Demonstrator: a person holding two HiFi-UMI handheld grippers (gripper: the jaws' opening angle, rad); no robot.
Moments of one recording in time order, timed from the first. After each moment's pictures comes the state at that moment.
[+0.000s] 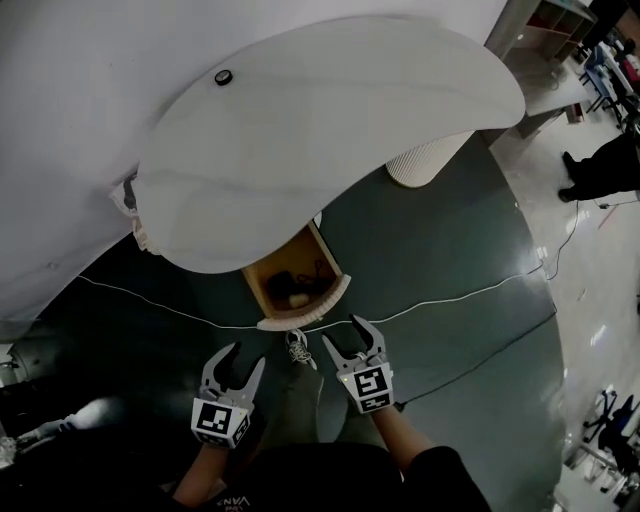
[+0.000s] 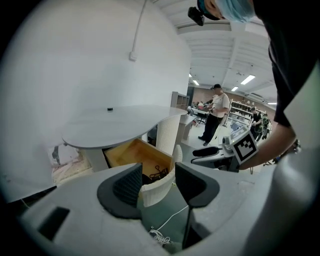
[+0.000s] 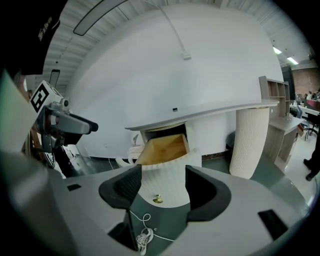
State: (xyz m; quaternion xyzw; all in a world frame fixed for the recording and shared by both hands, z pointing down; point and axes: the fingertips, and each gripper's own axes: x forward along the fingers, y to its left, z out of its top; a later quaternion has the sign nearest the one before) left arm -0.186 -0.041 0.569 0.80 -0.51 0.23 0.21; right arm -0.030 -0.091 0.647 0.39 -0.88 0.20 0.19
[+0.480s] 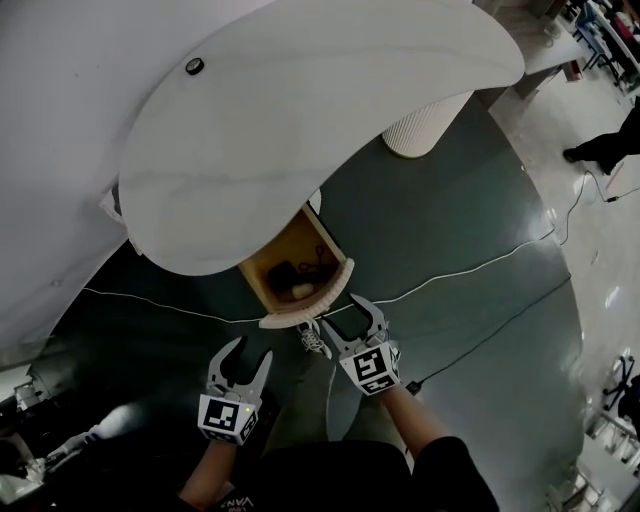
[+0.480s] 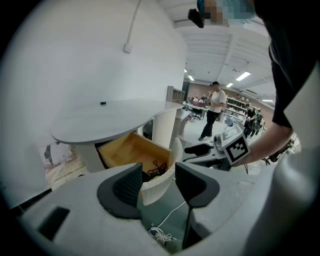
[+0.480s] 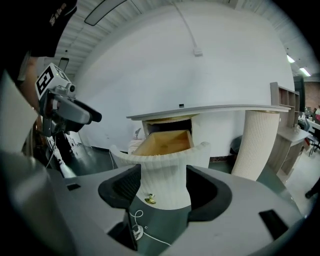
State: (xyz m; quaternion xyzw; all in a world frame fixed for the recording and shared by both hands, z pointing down) left arm -0.183 -0.053 0.602 0.82 -0.47 0.25 0.21; right arm -0.047 -0.107 0.685 0.36 -0.89 0.16 0.22
